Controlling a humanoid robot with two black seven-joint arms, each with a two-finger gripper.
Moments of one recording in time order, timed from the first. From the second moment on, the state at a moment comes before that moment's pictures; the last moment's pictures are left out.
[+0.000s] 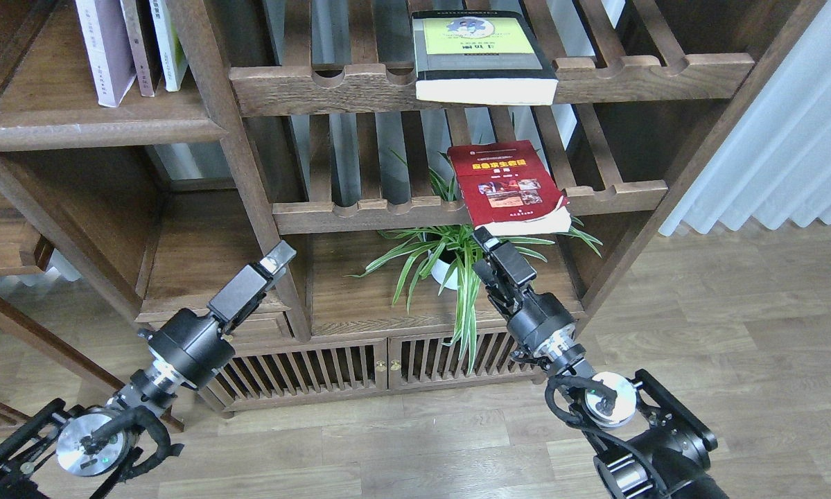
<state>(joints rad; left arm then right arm) -0.06 0.29 -1.01 -1.38 -0.04 -0.49 0.11 0.23 0.02 1.15 0.92 0.15 0.48 -0.13</state>
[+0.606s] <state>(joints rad) -0.08 0.30 -1.01 -1.38 -0.04 -0.49 0.15 0.42 0.02 1.23 0.75 0.20 0.30 -0.13</state>
